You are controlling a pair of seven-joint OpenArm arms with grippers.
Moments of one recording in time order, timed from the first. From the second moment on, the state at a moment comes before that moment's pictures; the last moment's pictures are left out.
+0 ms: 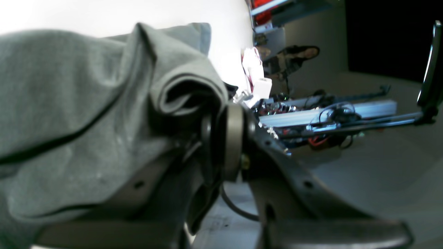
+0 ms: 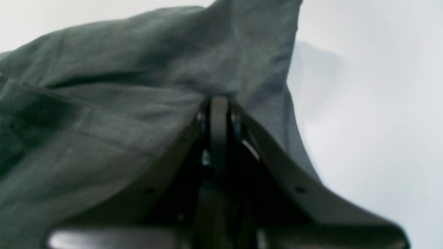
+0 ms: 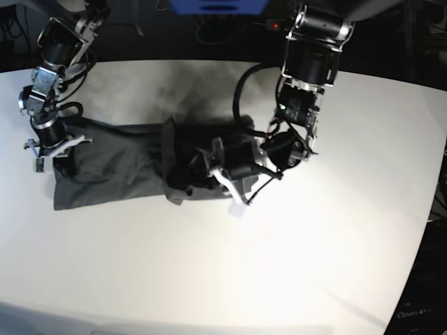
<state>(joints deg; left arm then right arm) -10.5 3.6 8.7 65.1 -71.1 -24.1 54.7 3.5 10.1 41.7 49.8 -24.9 39.6 11.5</state>
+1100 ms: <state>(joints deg) -18.9 2.4 29.7 81.4 -60.0 41.2 58.4 3.2 9.5 41.6 49.9 -24.4 39.1 12.0</state>
